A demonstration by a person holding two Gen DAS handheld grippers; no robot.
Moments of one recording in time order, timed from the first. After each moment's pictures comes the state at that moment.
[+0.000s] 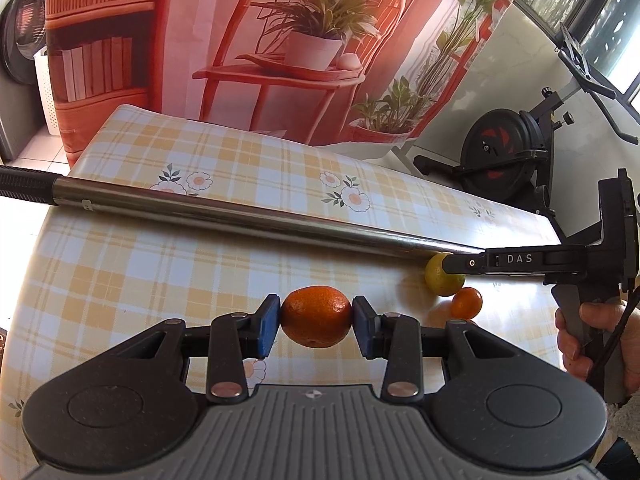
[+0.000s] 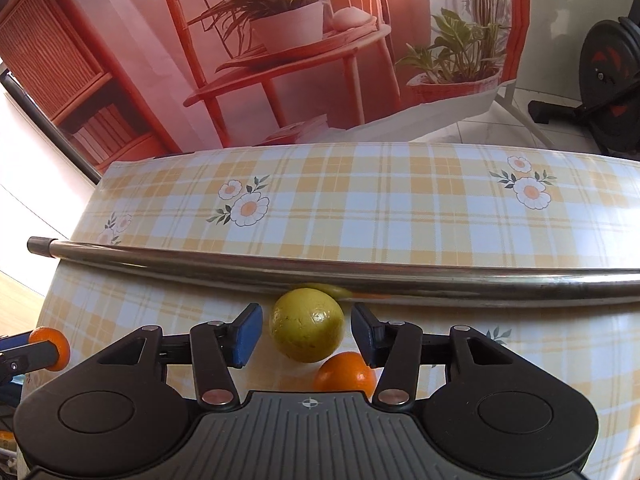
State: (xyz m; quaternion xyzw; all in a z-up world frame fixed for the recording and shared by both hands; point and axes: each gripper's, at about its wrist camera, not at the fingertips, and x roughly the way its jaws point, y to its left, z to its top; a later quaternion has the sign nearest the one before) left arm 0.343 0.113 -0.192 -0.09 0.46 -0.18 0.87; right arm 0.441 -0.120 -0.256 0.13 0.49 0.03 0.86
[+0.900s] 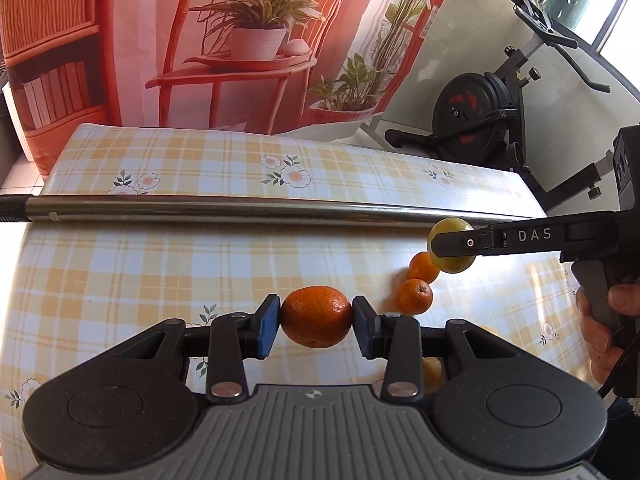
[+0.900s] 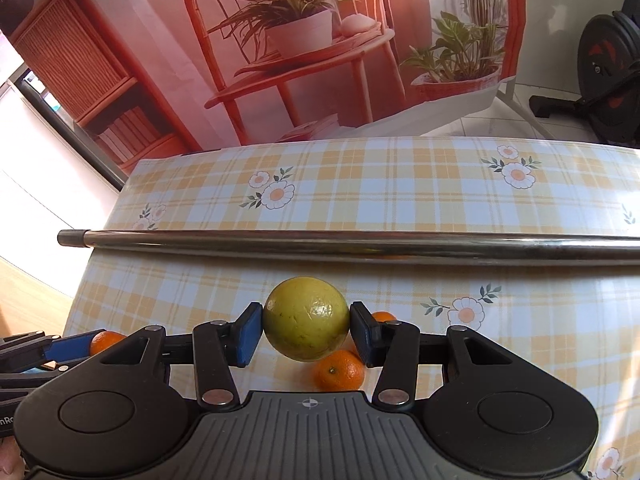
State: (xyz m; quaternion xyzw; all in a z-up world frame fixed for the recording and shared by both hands) left arm 0.307 0.075 -0.169 -0.03 0.46 -0.22 0.86; right arm 0.387 -0.116 -0.213 0.15 0.48 0.05 0.86
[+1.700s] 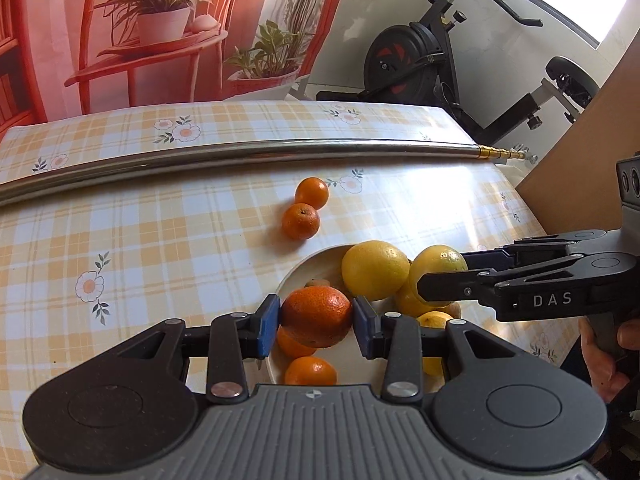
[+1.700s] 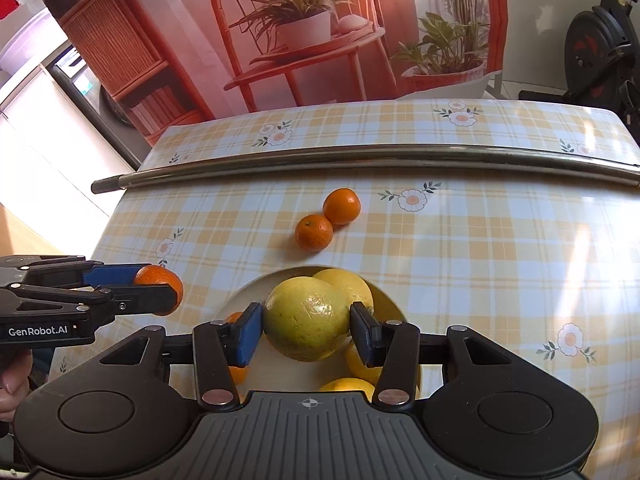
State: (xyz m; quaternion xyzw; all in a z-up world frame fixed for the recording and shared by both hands) left arm 0.245 0.014 -0.189 0.02 0.47 -0.31 0.83; right arm 0.239 -0.138 -0.202 0.14 0.47 0.07 0.87
